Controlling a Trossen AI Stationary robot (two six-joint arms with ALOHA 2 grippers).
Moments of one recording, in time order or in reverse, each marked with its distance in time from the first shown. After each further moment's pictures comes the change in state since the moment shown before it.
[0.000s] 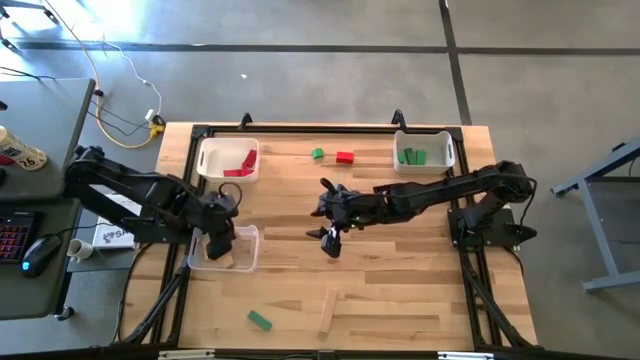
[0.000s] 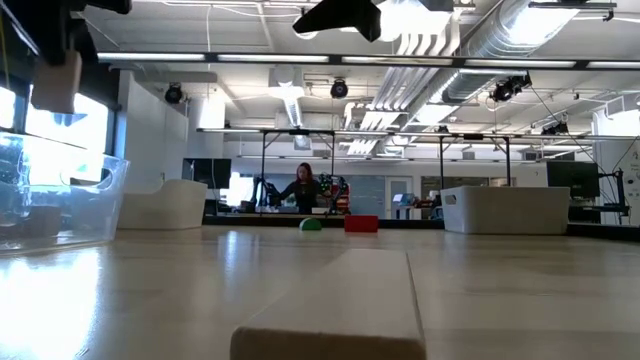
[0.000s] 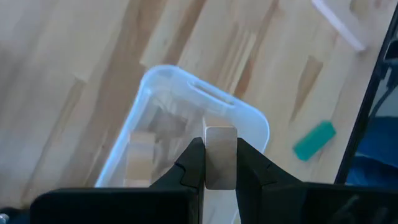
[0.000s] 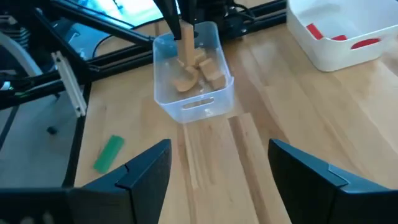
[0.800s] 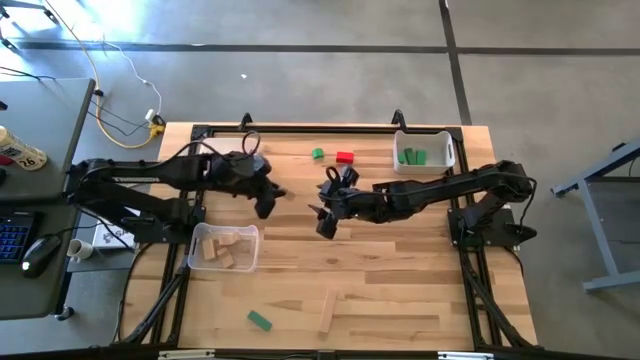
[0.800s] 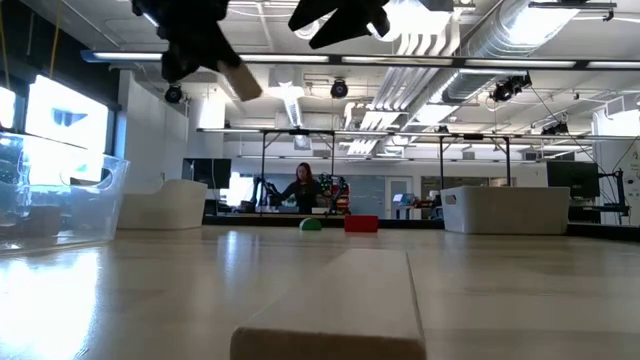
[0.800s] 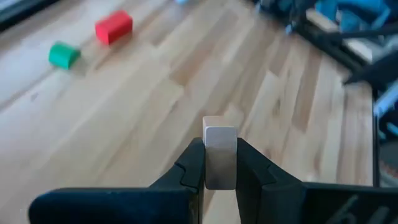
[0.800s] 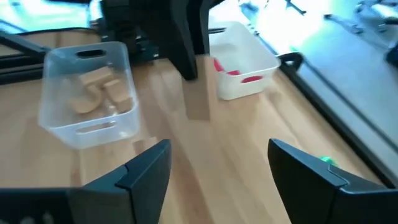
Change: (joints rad) left arm 0.458 0.141 0.010 0.570 -0.009 0.314; right arm -0.022 0.000 0.000 -0.013 0.354 -0.157
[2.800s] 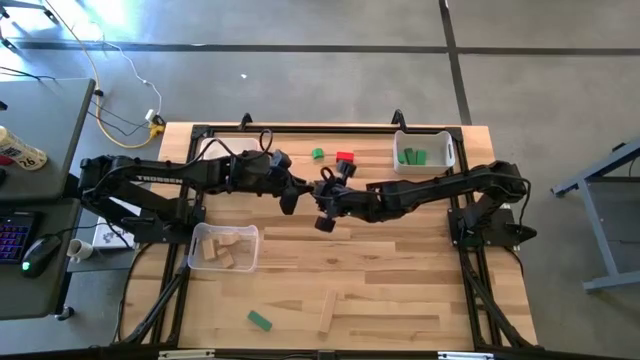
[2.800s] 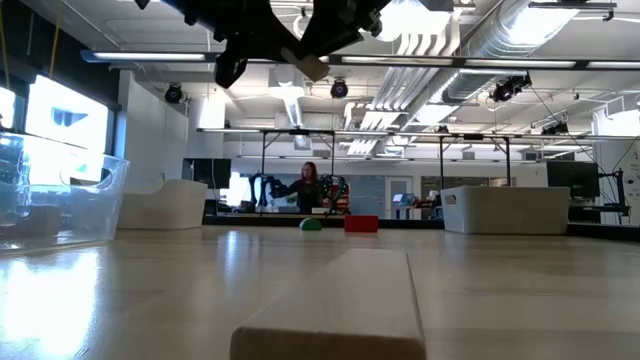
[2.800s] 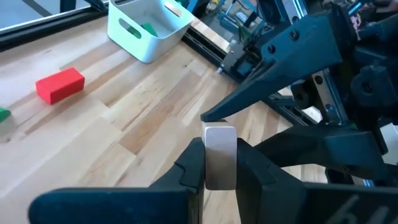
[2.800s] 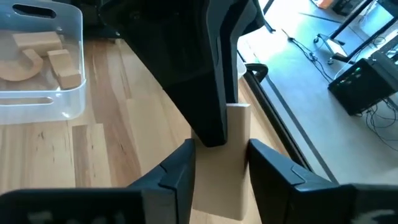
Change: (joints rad) left arm 0.012 0.182 -0.001 0.439 0.011 -0.068; right arm -0.017 0.046 -0.001 0.031 0.101 -0.235
